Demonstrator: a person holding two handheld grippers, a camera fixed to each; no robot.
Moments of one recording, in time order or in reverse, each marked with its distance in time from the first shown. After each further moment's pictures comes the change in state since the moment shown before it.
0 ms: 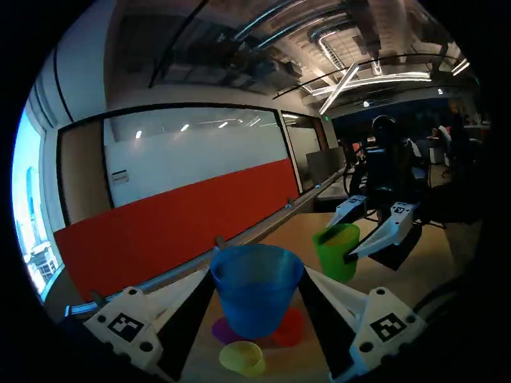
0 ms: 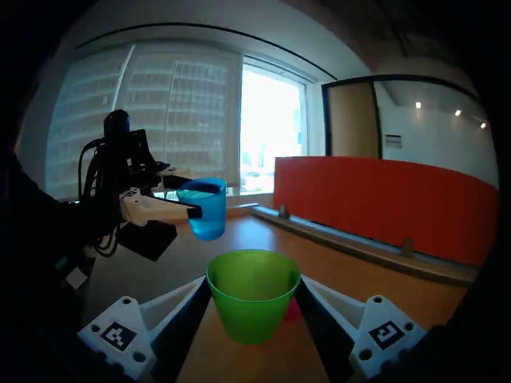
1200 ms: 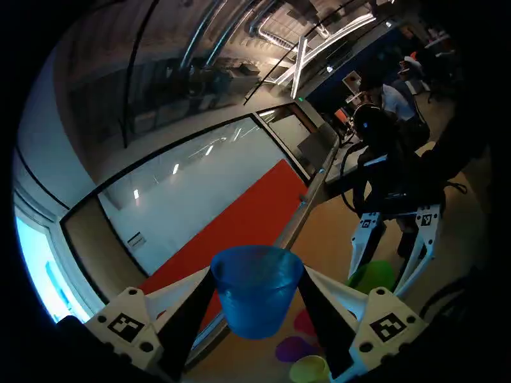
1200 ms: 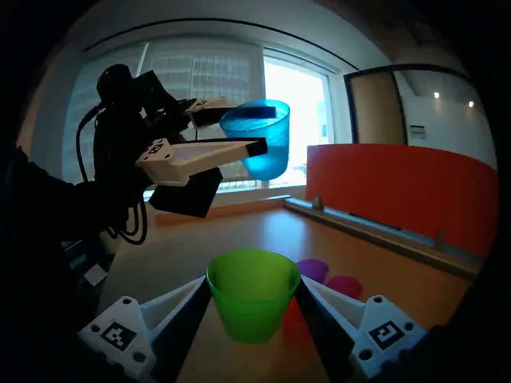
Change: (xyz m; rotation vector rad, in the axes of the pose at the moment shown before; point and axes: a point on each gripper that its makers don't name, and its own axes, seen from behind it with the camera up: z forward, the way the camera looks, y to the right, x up) left arm 0.063 -0.002 0.011 0.047 0.036 0.421; right arm -0.021 -0.054 0.037 0.144 -0.031 0.010
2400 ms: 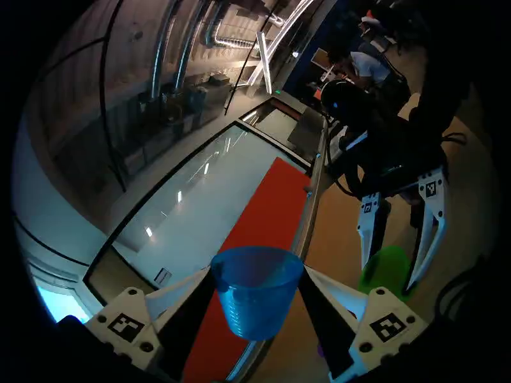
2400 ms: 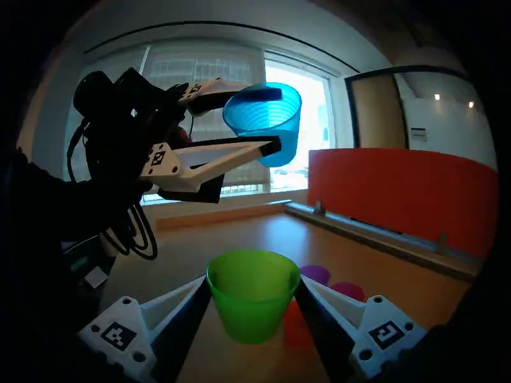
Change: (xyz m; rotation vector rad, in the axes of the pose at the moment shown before) left arm 0.022 -0.003 0.013 0.032 0.021 0.305; right arm 0.009 0.001 0.006 0.004 0.021 -0.005
